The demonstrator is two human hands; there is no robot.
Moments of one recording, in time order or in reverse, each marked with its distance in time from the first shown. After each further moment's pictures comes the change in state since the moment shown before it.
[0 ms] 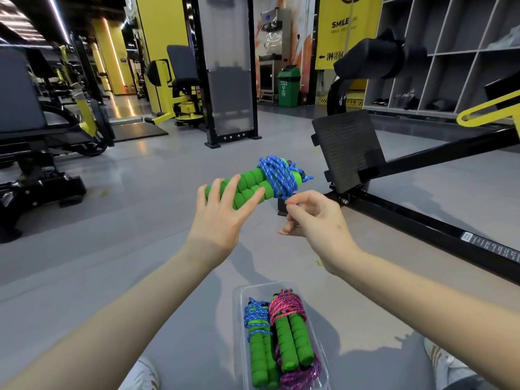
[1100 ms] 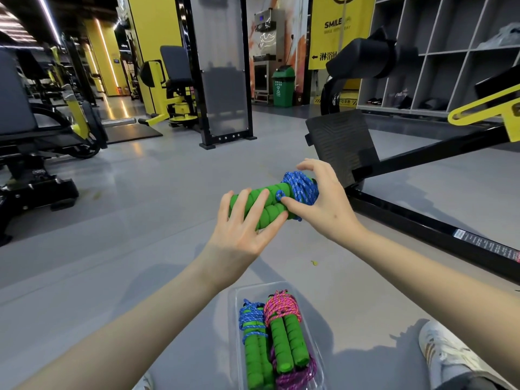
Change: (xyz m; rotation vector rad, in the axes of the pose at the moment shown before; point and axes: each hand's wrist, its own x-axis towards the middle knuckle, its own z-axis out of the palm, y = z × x) left_hand 0.002 0.039 -0.019 0.000 0.187 0.221; right_hand 0.036 -0.005 -0.036 -0.717 -0.044 -0.453
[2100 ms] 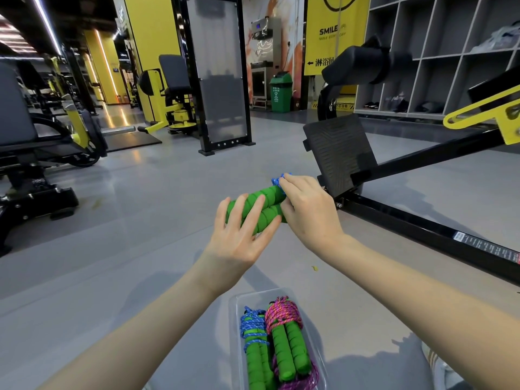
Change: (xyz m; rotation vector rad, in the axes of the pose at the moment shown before) left_hand -0.002 -0.006 0.006 0.078 0.051 0.035; right_hand 0.009 -0.001 0.029 -0.566 0.242 -0.345
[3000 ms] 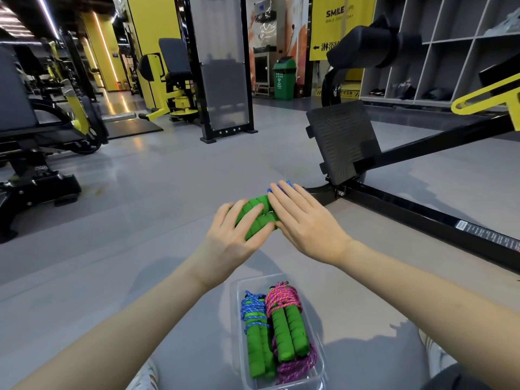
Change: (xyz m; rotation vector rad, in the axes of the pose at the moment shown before) left_hand -0.024 0.006 0.005 -0.130 -0.047 0.037; right_hand -0.051 0.025 0.019 -0.212 -0.138 -0.523
